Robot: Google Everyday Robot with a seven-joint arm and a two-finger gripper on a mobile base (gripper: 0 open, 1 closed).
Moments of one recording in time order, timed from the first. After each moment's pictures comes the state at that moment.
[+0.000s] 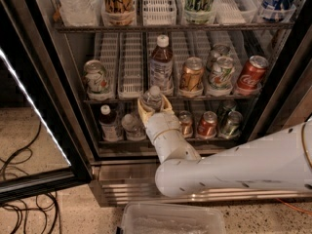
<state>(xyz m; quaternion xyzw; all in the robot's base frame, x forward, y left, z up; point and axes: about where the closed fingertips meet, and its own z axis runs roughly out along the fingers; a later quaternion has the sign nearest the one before) 0.617 0.002 0.789 -0.09 0.67 0.11 0.73</state>
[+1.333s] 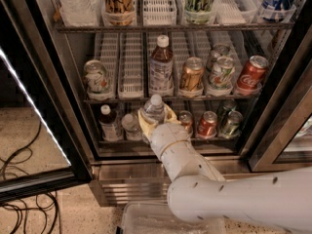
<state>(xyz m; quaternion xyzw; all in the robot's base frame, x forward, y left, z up) 0.555 0.001 0.804 -0.14 0.69 0.12 0.70</state>
